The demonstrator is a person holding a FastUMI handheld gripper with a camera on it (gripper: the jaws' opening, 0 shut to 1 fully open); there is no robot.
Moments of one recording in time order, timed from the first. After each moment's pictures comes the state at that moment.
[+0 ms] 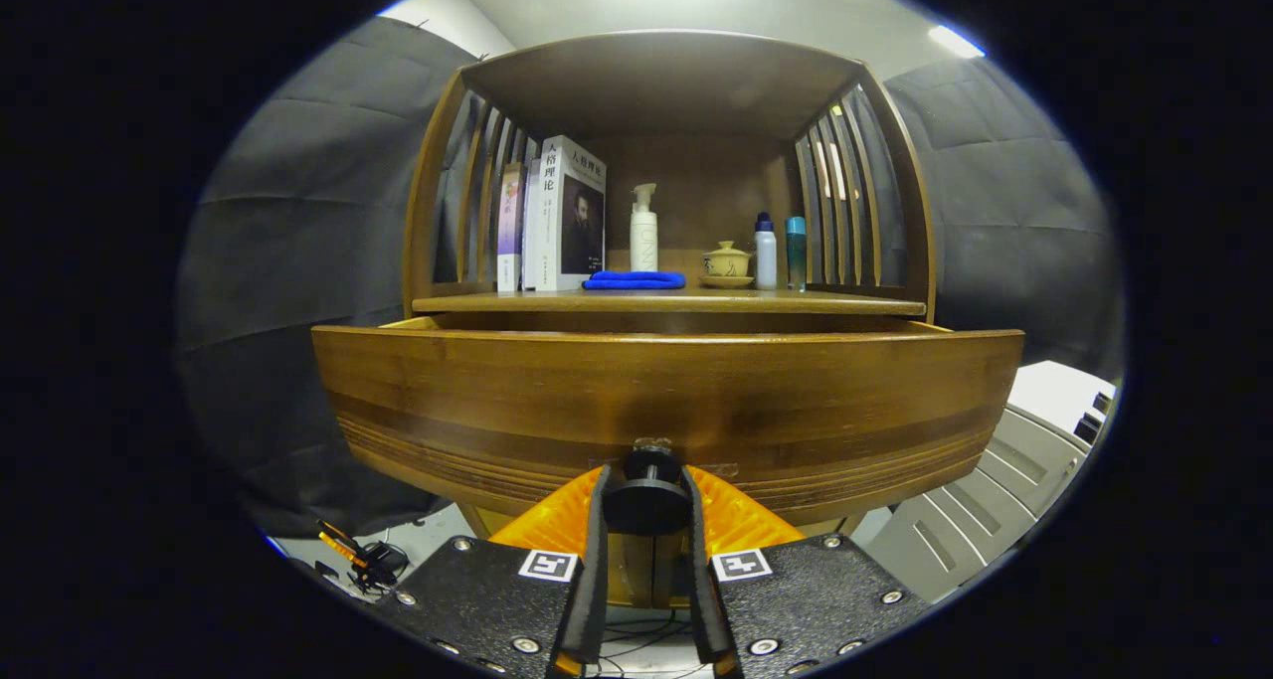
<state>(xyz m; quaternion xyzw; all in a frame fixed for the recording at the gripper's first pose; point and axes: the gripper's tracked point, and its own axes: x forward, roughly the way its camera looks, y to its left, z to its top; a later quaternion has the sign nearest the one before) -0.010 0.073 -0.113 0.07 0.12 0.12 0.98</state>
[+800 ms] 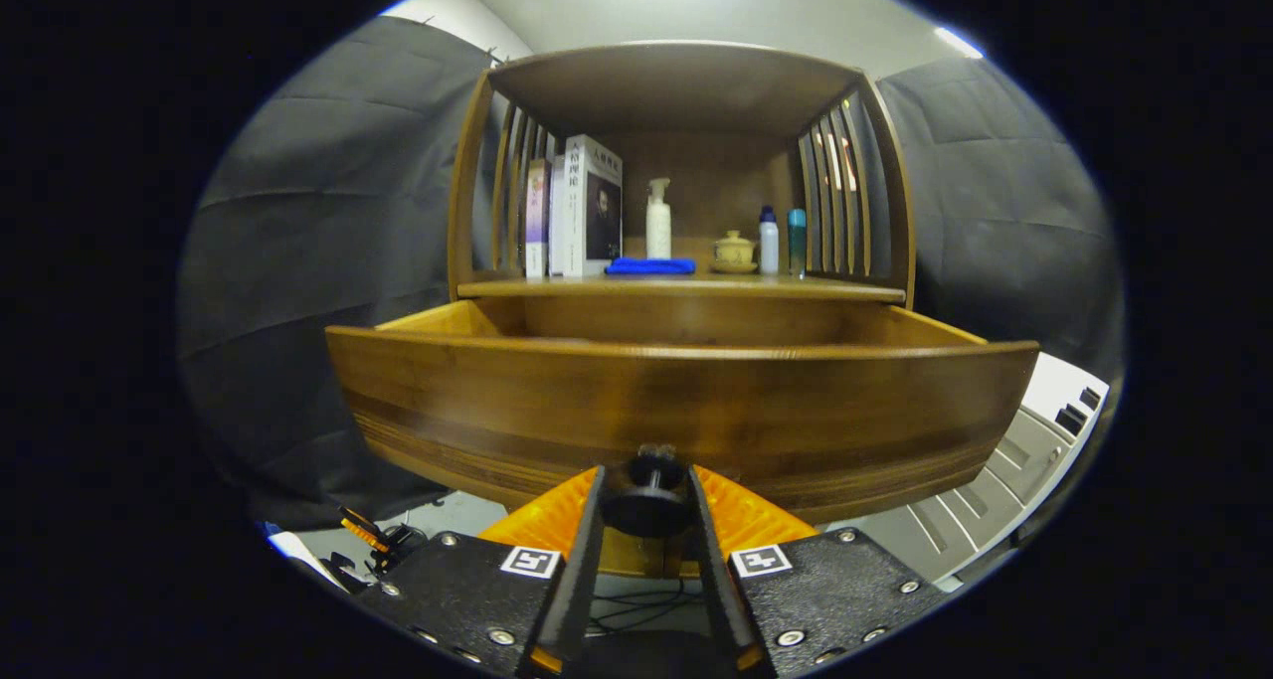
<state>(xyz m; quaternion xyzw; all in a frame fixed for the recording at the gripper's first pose) -0.072 0.063 -0.075 0.08 0.12 0.13 0.98</state>
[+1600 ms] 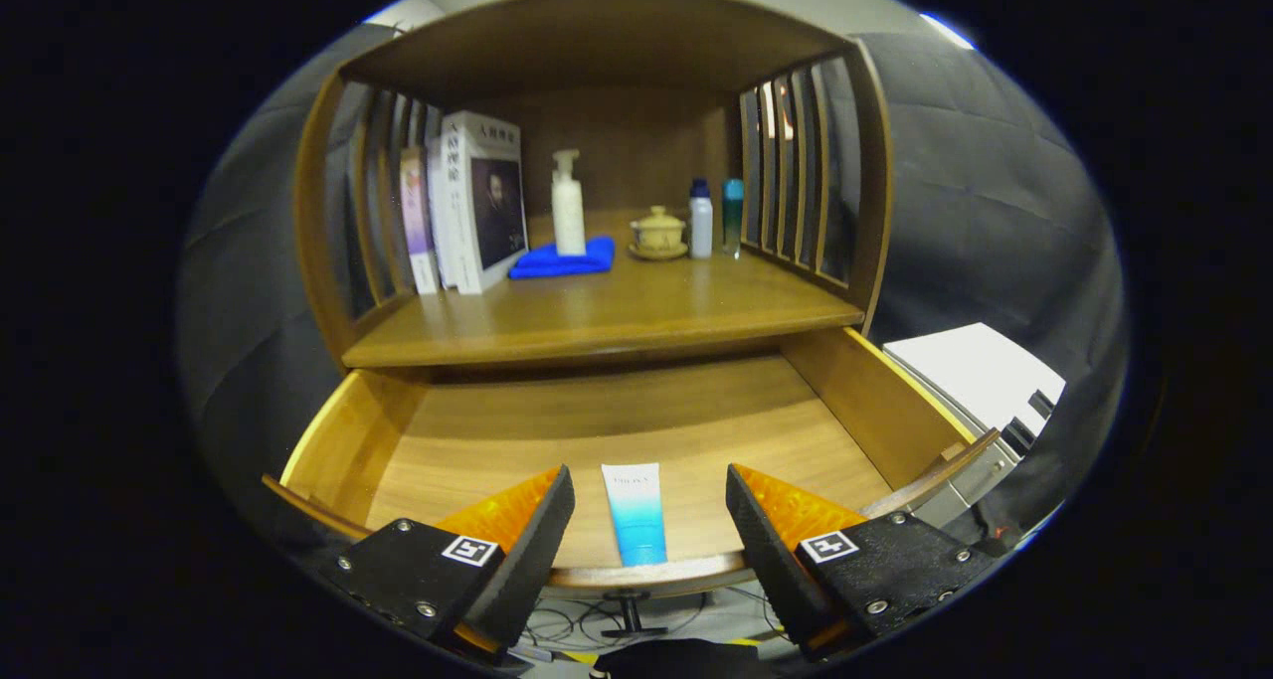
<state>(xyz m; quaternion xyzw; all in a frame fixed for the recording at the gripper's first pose) 0.025 0.049 -0.057 0.07 0.32 0.01 0.94</state>
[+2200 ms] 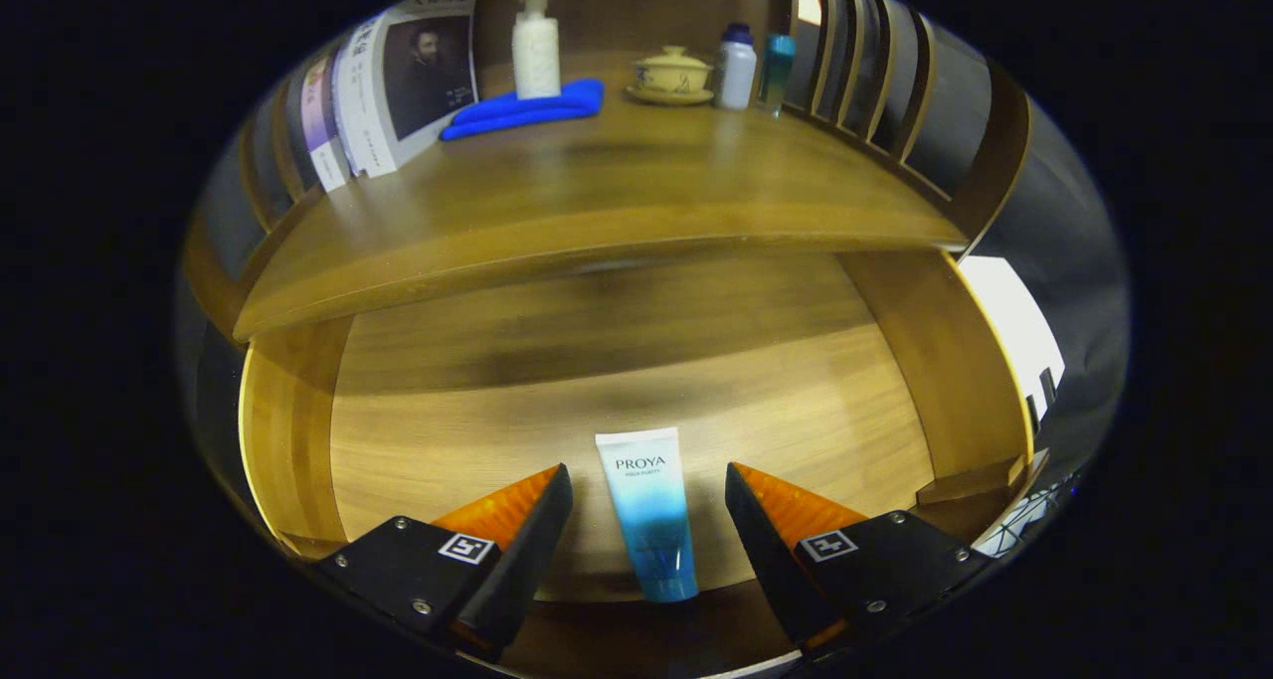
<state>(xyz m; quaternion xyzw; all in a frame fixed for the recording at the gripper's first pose) 0.062 0.074 -0.140 0.06 0.55 0.00 0.84</state>
